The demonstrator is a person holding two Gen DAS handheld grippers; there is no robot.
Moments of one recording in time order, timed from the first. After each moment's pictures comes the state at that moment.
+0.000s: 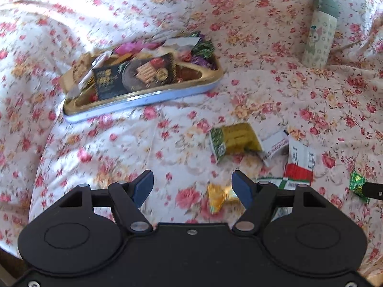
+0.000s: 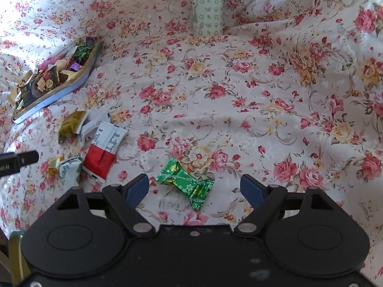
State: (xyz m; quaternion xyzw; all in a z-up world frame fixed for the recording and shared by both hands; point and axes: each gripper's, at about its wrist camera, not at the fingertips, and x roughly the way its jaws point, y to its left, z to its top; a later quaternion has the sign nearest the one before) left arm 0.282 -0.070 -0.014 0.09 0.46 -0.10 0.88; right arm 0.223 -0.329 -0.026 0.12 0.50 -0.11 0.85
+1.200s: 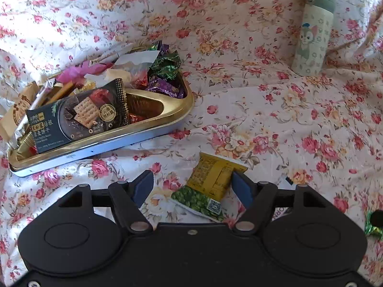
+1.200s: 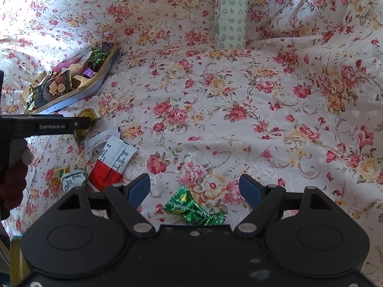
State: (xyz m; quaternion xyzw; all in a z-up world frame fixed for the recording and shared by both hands) left arm 0.362 -0.106 -0.049 0.09 0.45 -0.17 0.87; right arm 0.250 -0.334 -0.033 0.11 0.48 -0.05 0.87
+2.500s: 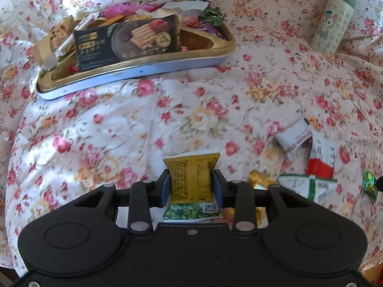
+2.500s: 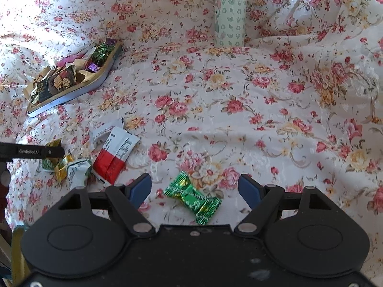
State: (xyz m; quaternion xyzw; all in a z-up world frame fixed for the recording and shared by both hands) left arm 0.321 -0.043 -0.052 0.05 0.53 -0.13 0.83; right arm 0.230 -0.329 -0.025 0.10 0.49 -0.05 0.87
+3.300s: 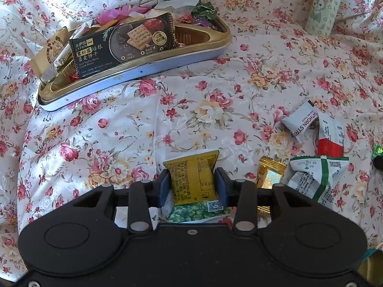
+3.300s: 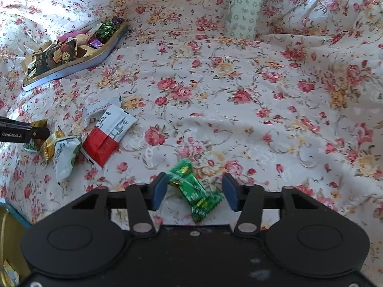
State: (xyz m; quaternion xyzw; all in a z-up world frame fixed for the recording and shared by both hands) left arm 0.320 -0.040 -0.058 0.10 0.52 -0.15 0.83; right arm 0.240 -0.319 -0.045 0.05 0.50 -0.04 0.86
